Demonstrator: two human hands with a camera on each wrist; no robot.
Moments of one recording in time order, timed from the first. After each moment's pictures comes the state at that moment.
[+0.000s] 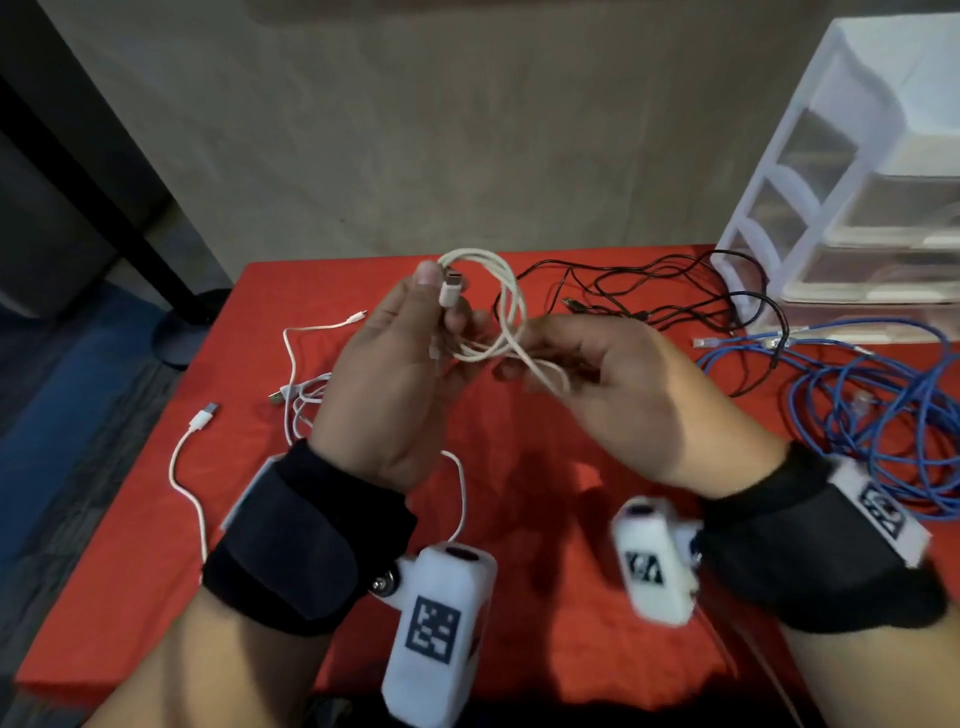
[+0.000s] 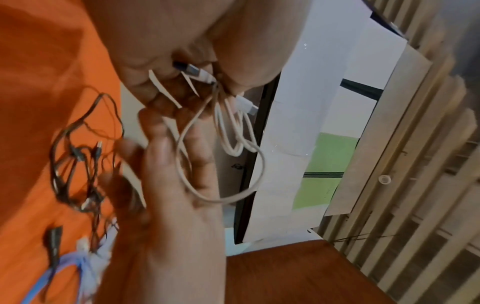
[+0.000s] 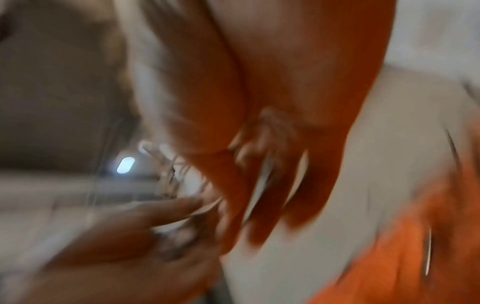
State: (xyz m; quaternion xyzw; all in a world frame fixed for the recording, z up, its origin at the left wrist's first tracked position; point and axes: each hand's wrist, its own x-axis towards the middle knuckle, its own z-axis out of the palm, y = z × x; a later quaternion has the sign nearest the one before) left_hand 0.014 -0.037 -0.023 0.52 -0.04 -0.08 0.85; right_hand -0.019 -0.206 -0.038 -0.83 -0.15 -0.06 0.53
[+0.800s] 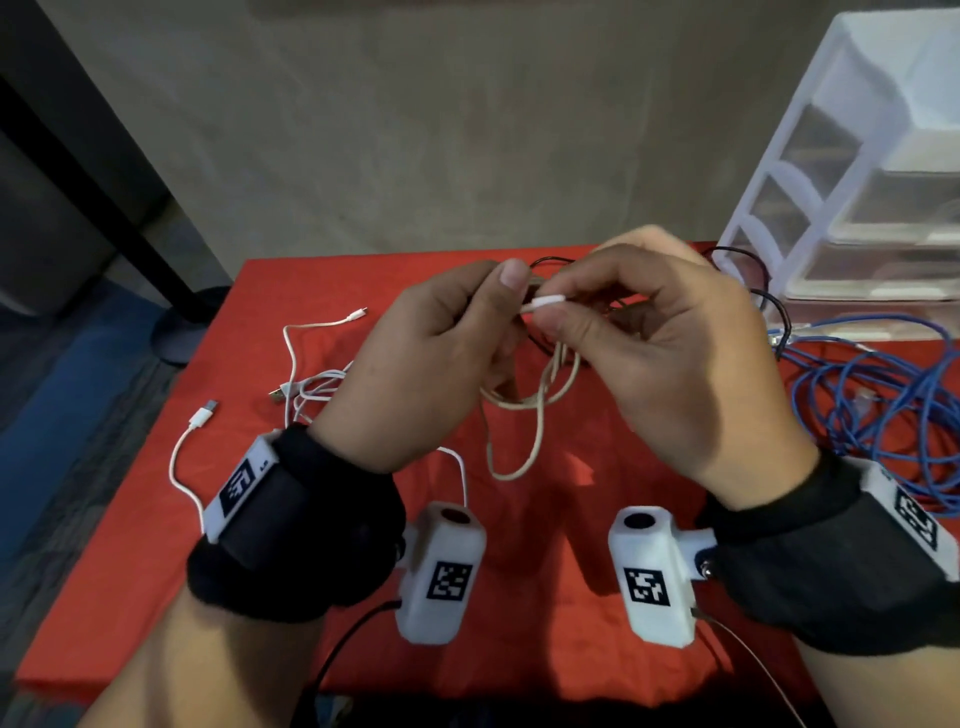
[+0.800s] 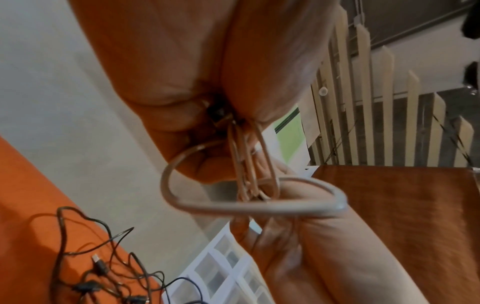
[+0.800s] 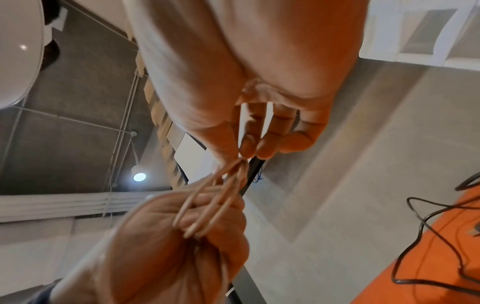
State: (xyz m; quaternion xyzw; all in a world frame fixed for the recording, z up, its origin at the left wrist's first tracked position) left_hand 0.013 -0.036 -0.010 0.74 -0.24 -0.04 0.62; right_hand -0.027 -0.202 -0.012 -0.82 -0.11 -0.26 0.50
